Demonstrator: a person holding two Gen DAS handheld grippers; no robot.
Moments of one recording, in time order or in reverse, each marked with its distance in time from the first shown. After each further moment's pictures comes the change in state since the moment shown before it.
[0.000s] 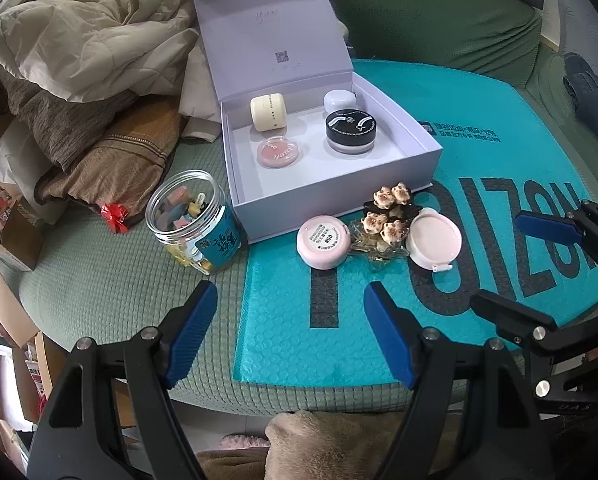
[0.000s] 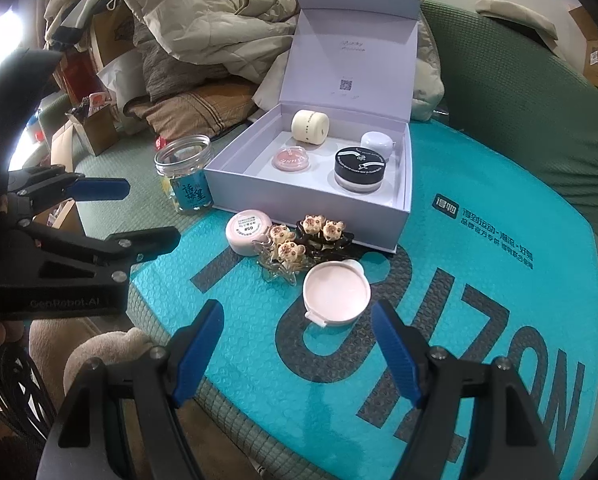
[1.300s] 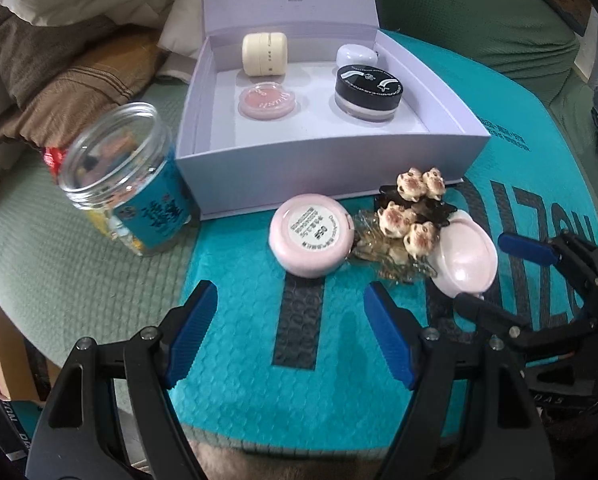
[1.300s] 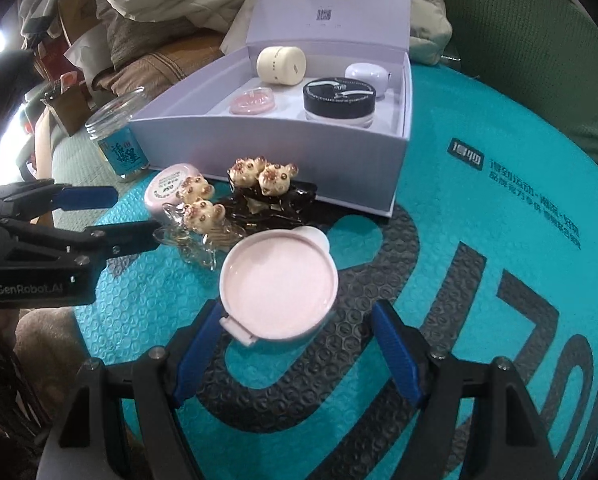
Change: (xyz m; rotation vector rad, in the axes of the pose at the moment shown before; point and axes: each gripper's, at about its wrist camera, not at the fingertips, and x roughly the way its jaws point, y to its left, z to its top) left arm 0.086 -0.005 0.004 -0.151 0.106 -0.083; right arm 0.097 -0.052 -0.007 0.030 0.107 0.049
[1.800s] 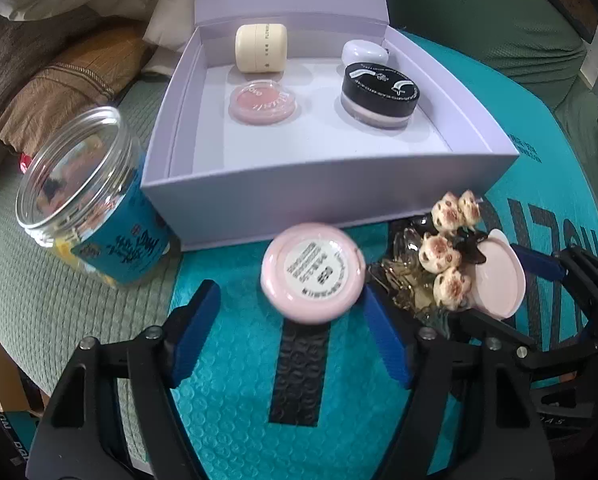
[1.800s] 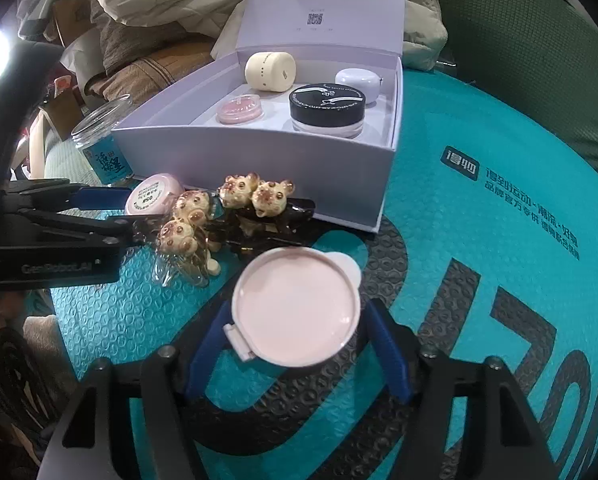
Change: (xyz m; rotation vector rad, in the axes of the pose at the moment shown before) left arm 0.029 0.002 0.018 -0.011 0.006 -0.017; right arm 0.002 -0.010 0.004 -0.005 -0.032 -0.012
